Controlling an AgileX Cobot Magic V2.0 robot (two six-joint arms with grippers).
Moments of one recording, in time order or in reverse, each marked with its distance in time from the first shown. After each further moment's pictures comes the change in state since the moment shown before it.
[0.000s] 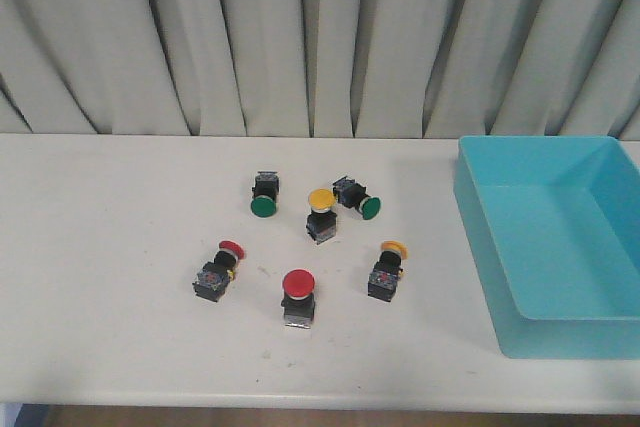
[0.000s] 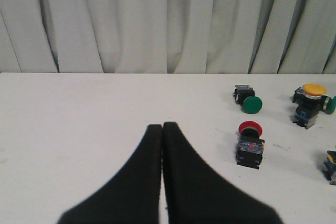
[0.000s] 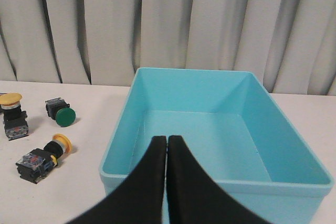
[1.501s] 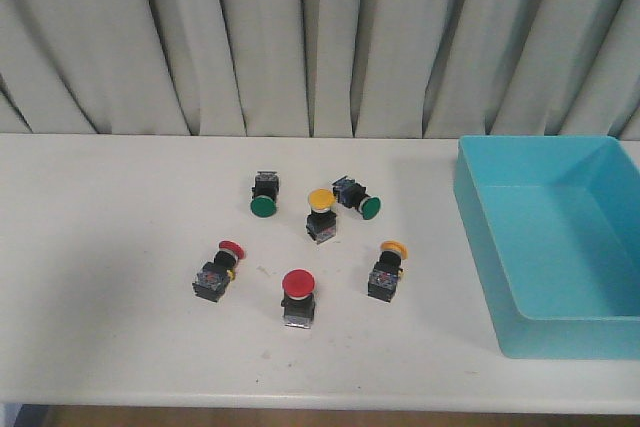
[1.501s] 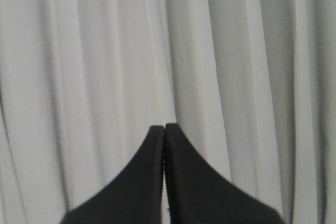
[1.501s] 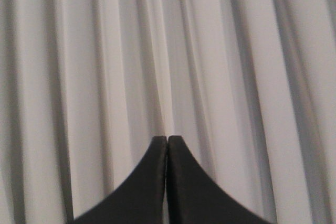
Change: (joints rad) left arm -0.014 0.650 -0.813 0.028 -0.223 0.098; right arm 0.000 0.620 -0.849 0.103 -0.294 0.080
